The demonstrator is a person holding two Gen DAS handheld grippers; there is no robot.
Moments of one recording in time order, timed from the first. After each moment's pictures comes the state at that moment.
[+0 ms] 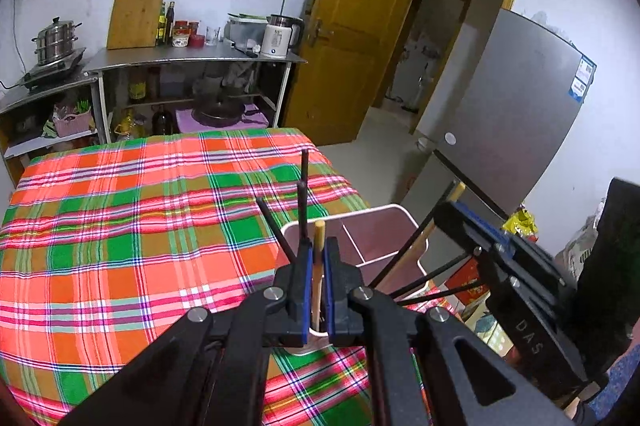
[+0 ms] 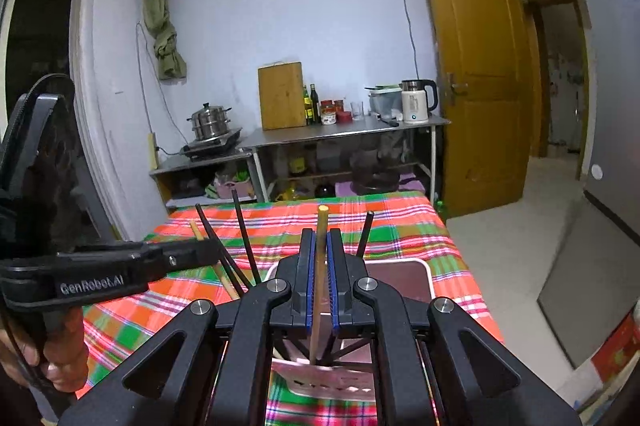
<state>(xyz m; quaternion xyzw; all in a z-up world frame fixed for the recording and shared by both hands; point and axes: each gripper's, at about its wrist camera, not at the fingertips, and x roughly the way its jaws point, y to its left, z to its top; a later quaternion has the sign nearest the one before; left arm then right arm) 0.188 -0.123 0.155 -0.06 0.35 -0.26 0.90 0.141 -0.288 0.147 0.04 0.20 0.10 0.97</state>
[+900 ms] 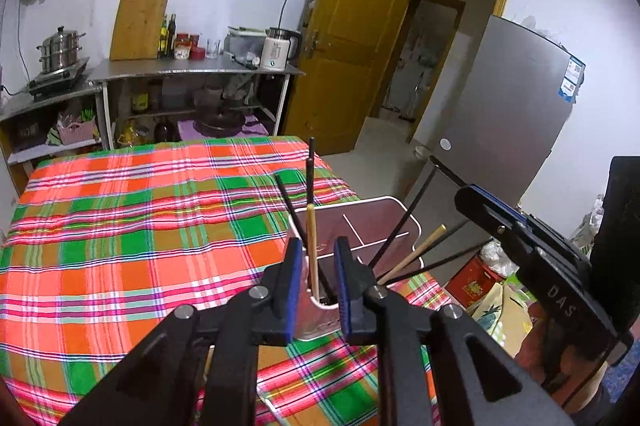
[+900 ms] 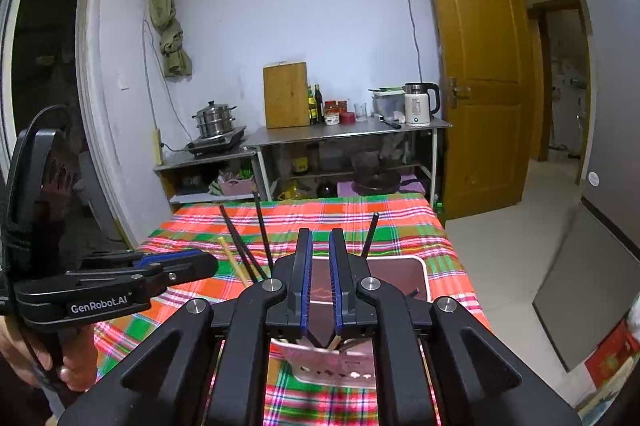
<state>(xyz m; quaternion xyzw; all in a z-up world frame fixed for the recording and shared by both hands) 0.157 -0.096 0.159 -0.06 0.32 -0.26 0.91 0.119 -0.286 0.165 0.03 0.20 0.11 0.97</state>
